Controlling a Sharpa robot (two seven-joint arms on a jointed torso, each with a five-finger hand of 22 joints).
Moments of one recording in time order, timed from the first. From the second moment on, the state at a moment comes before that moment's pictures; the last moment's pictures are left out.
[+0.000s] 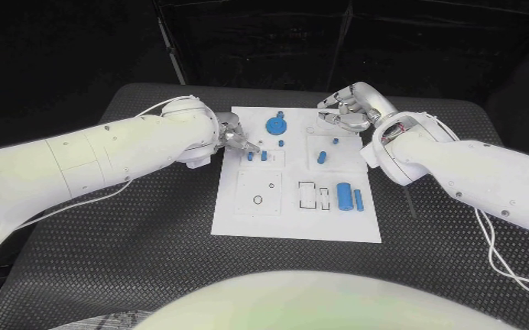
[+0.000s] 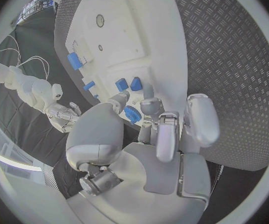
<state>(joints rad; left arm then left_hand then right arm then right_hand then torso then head) 1.16 -0.68 -0.02 1.35 -1.17 0.07 -0.54 0.86 -0.08 0.29 0.17 0.11 0.94 0.04 0.67 0.41 1.24 -0.03 1.16 0.84 1.47 -0.08 1.56 1.31 0.08 1.47 0.03 1.18 1.31 1.05 -0.77 0.08 1.48 -1.11 -0.52 -0.07 1.23 -0.12 0.45 -0.01 0.35 1.01 0.15 0.11 0.07 1.36 0.07 1.35 1.28 1.47 -0.01 1.52 1.31 0.12 1.25 0.10 1.23 0.91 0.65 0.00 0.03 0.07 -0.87</state>
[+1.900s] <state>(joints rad) 1.15 -0.47 -0.03 1.10 -1.57 -0.15 0.07 1.40 -0.11 0.11 0.13 0.11 0.99 0.12 0.21 0.08 1.01 0.07 0.38 0.13 1.46 -0.01 1.34 1.26 0.13 1.46 0.09 0.79 1.30 1.05 -0.76 0.08 1.48 -1.11 -0.52 -0.07 1.23 -0.12 0.45 -0.01 0.35 1.01 0.16 0.11 0.07 1.36 0.07 1.35 1.28 1.47 -0.01 1.52 1.31 0.12 1.25 0.10 1.23 0.90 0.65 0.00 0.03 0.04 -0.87</state>
